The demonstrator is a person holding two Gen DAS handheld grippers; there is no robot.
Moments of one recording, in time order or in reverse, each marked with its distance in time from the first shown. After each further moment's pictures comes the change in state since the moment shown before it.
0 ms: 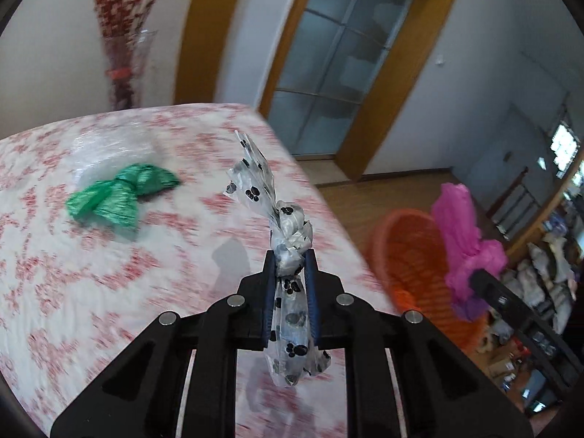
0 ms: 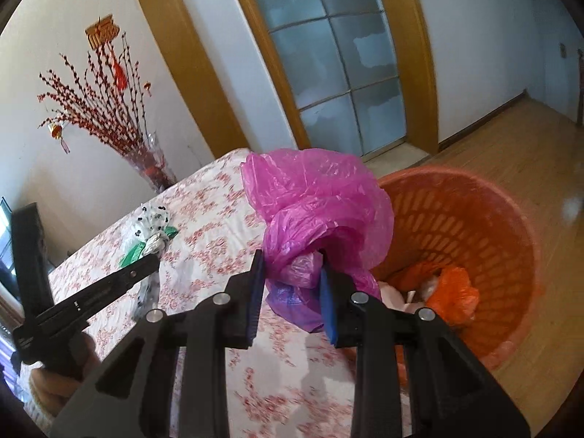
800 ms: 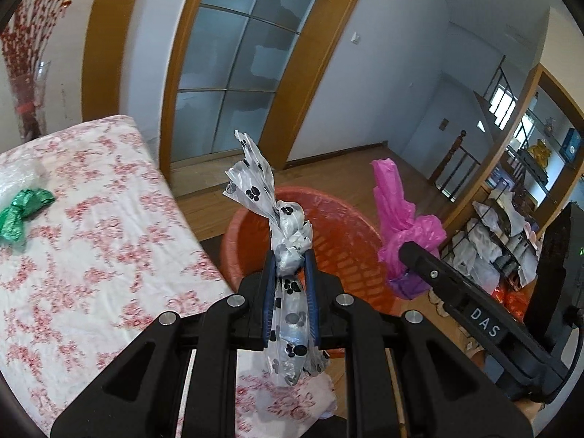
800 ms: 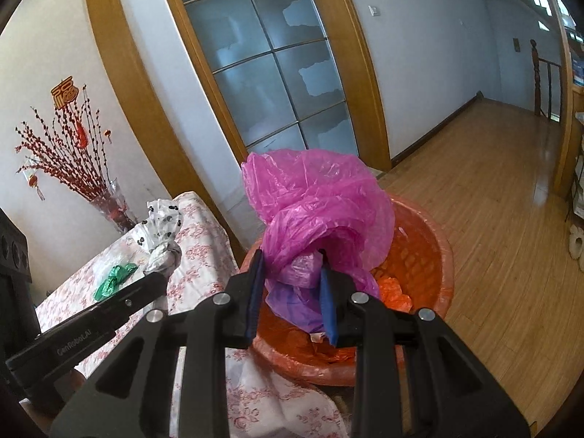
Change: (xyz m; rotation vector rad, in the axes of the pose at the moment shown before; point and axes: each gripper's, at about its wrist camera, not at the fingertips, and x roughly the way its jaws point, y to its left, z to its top) left arm 0.015 -0.116 -0.019 0.153 0.025 -0.233; right arm -0.049 -0.074 0.001 0.107 -0.106 -0.118
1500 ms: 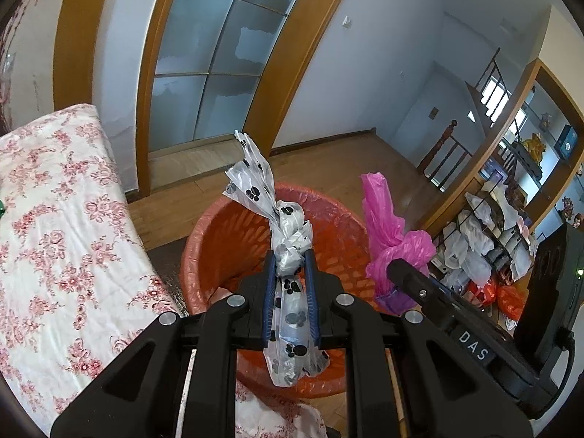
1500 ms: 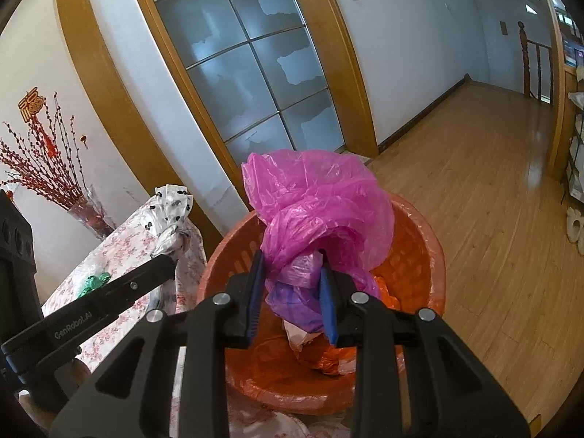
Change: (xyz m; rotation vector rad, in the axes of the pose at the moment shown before) left arm 0.052 -0.010 0.010 0.001 0.060 -0.057; right arm 0.046 -0.024 0.002 0.054 0.045 -0.043
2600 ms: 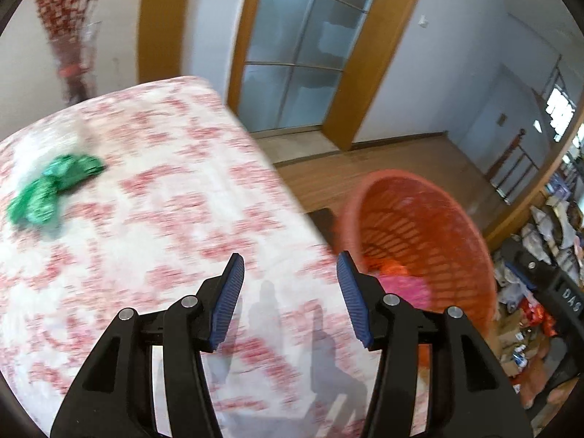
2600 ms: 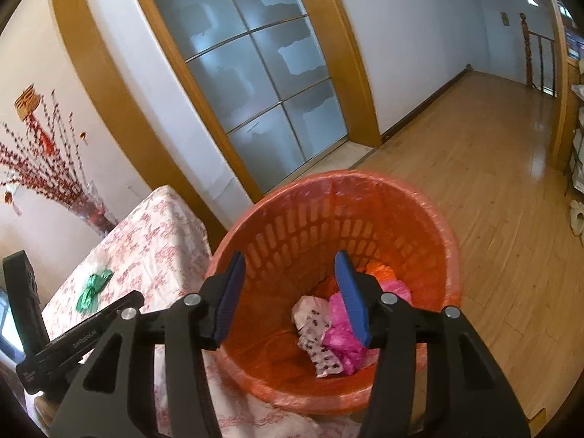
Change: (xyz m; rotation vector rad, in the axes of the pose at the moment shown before) left arm -0.044 0.096 -0.023 -0.096 0.023 0.302; right arm 0.011 0.022 -0.006 -0.007 0.049 0.030
